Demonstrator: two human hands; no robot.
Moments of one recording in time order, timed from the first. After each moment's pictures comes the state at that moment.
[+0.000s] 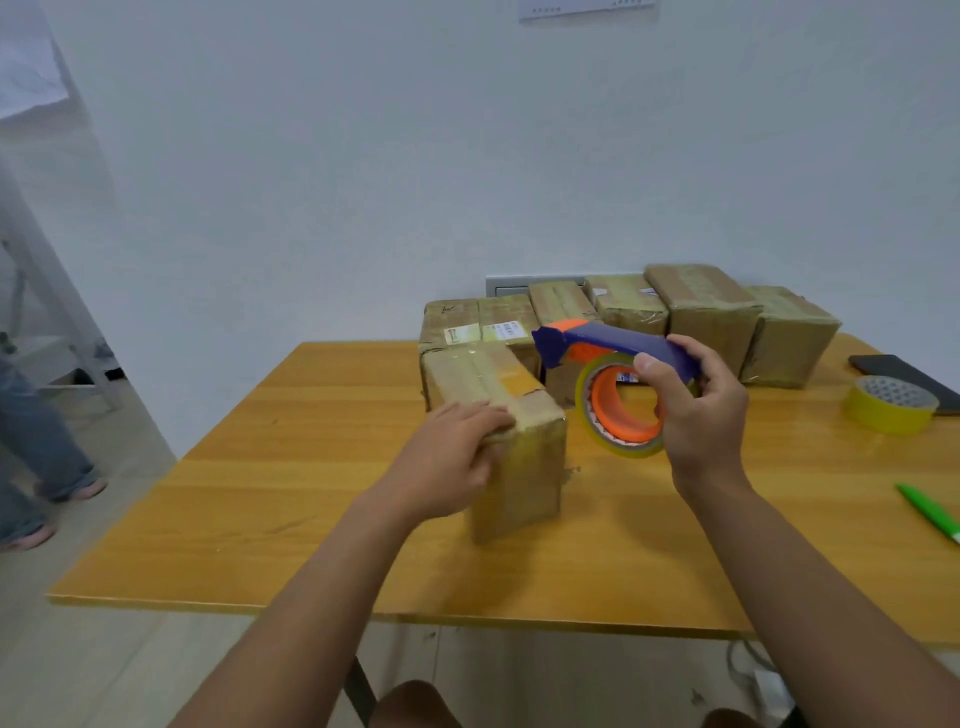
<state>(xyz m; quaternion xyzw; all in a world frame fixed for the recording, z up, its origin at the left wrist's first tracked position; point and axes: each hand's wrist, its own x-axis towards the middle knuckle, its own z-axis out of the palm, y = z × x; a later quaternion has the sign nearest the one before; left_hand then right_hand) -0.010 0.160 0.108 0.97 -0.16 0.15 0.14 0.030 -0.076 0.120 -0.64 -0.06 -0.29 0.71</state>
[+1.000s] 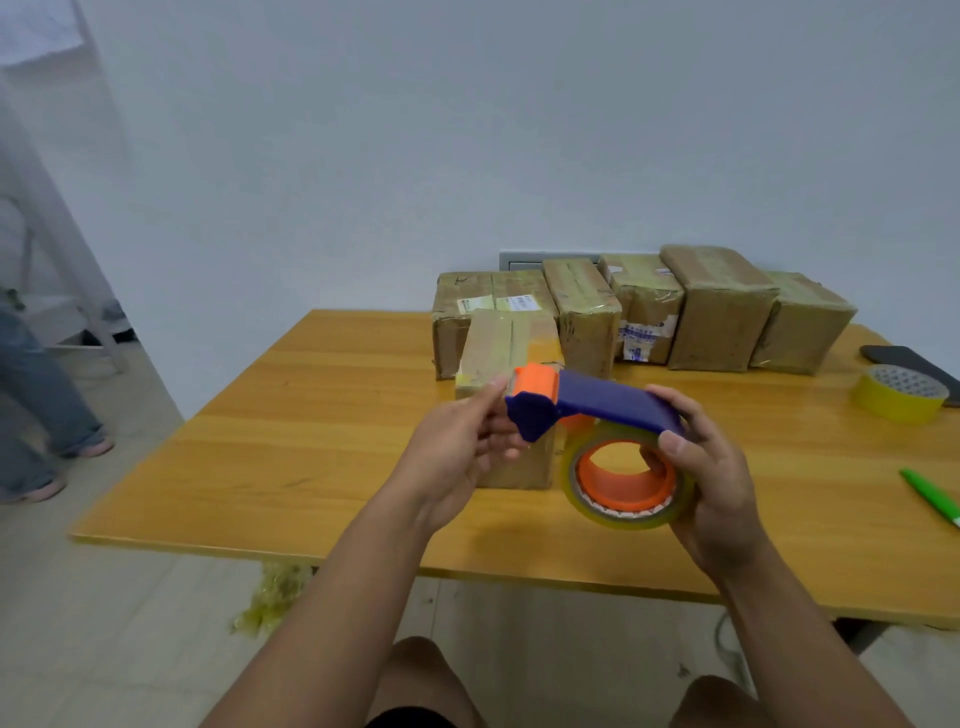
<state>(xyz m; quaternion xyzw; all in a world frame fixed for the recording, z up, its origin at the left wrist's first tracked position) -0.066 0.131 0.122 0.60 0.08 0.01 0.80 -0.035 -0.089 0.073 -0.59 -0.20 -0.05 0.78</state>
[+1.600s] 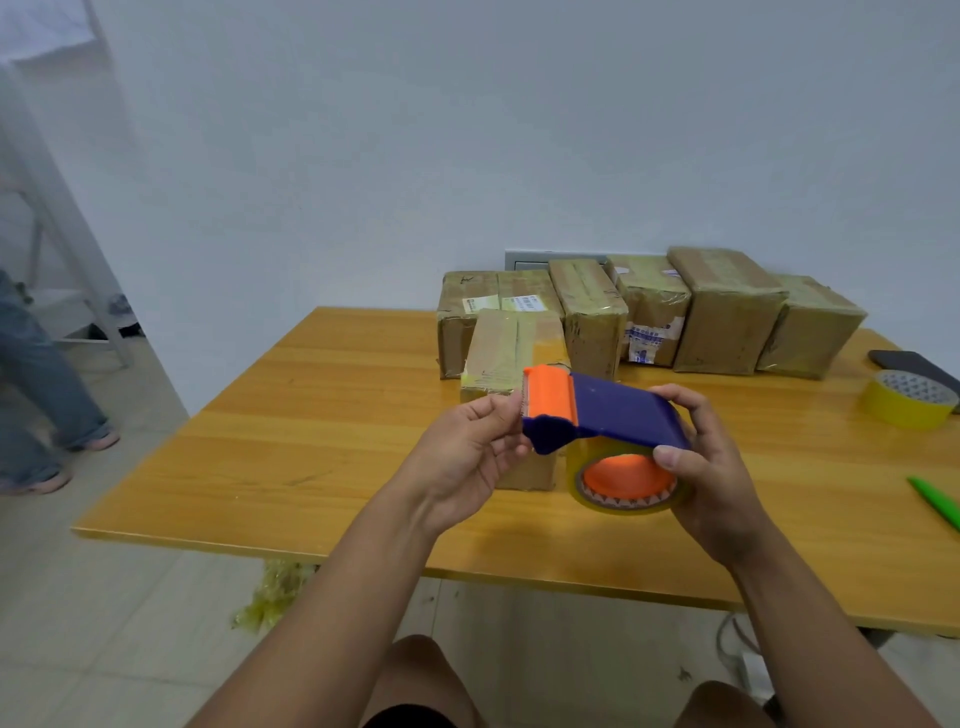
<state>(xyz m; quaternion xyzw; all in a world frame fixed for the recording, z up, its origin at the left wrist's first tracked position) -0.064 0.136 0.116 0.51 0.00 -0.06 0.86 -0.017 -0.097 0.072 -0.61 -0.23 0.03 0.76</state>
